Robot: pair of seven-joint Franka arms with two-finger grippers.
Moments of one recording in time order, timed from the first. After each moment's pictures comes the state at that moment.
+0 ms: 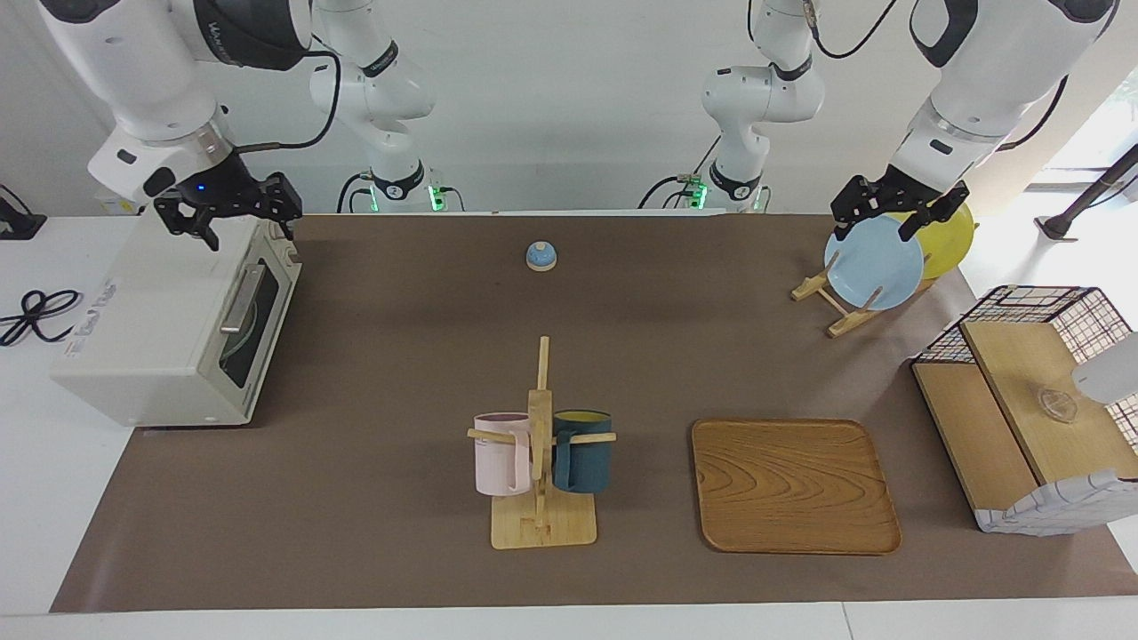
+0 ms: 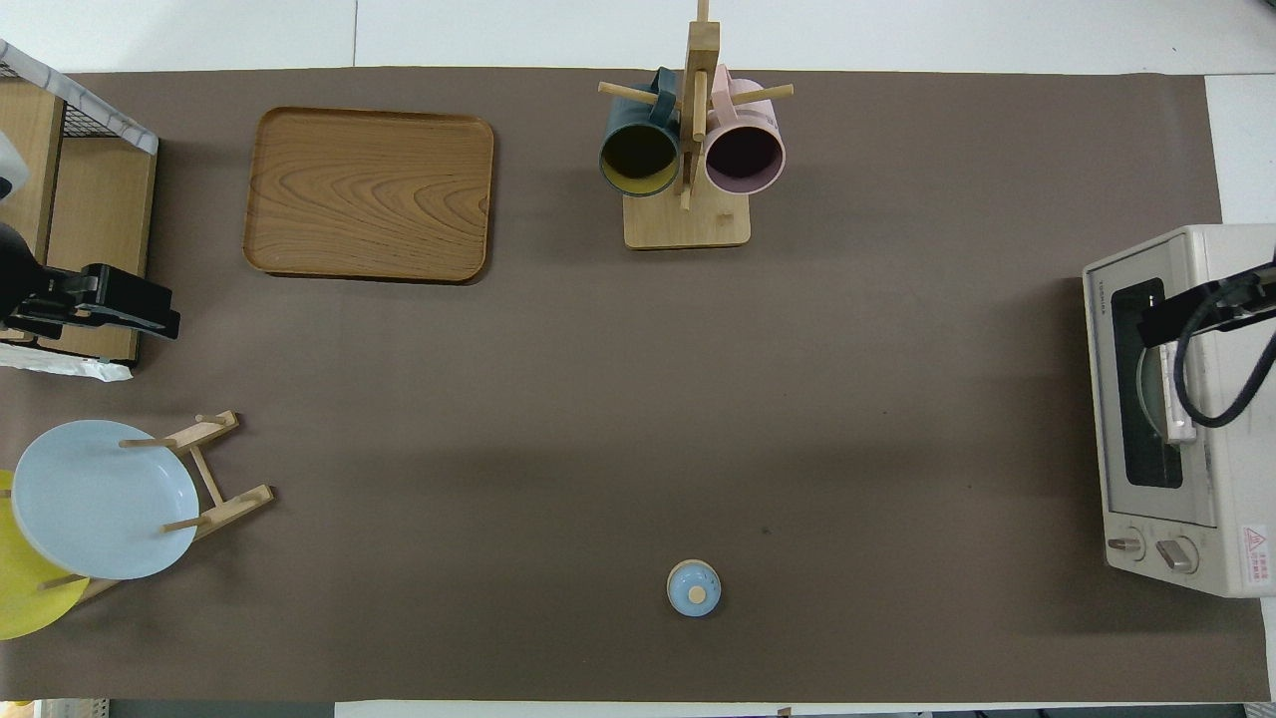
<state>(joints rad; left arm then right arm) -0.15 0.00 0.04 -1.55 -0.02 1.47 -0.02 -0.03 0.04 0.03 -1.53 -0.07 1.45 -0.21</state>
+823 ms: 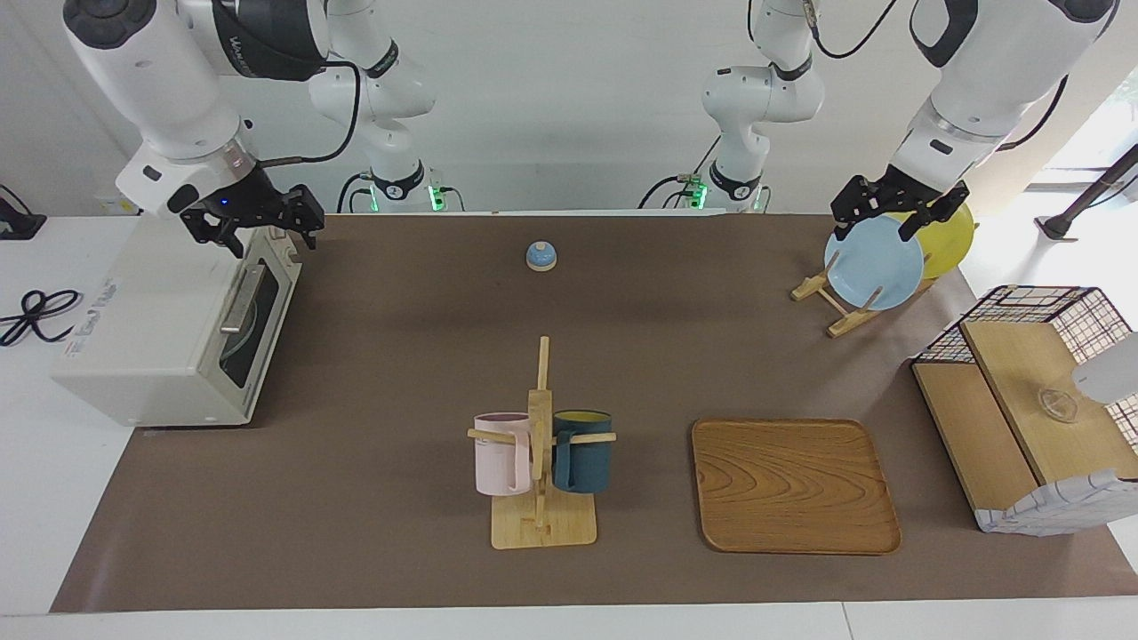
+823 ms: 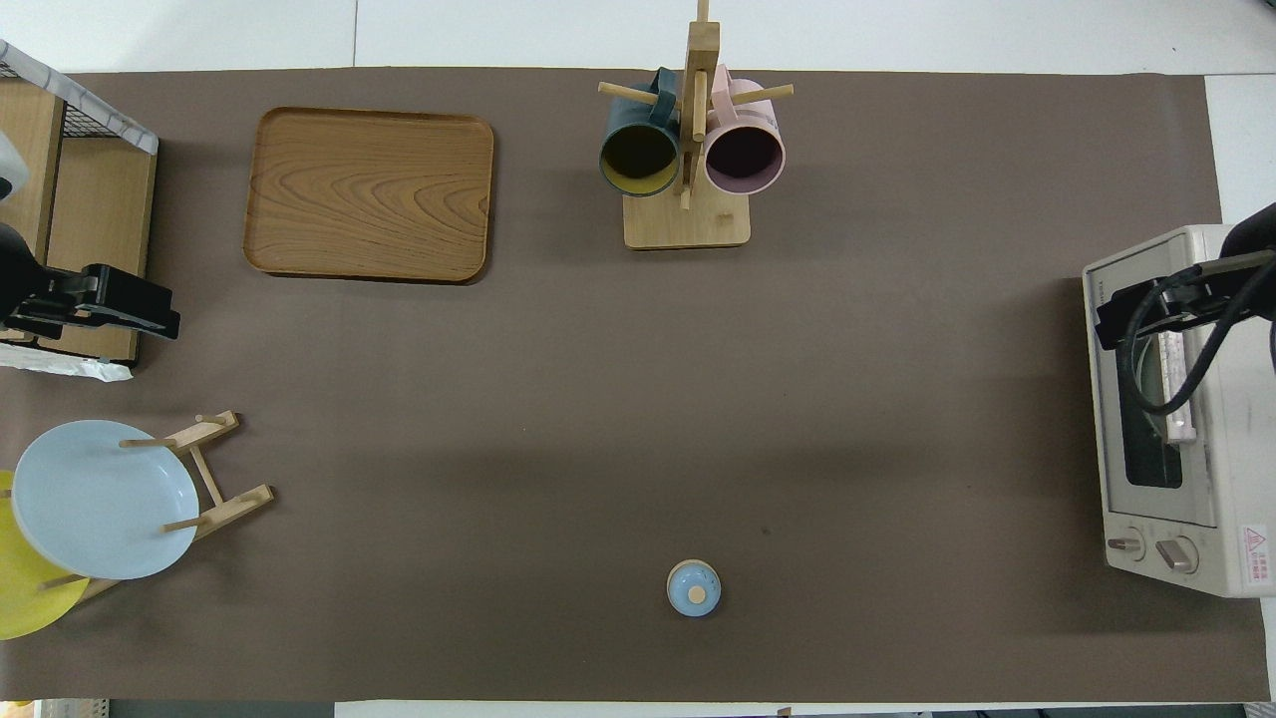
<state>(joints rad) -0.15 0.00 0.04 -1.55 -0.02 1.47 -0.02 0.06 0.04 -0.06 -1.55 -0.05 1.43 -0.15</state>
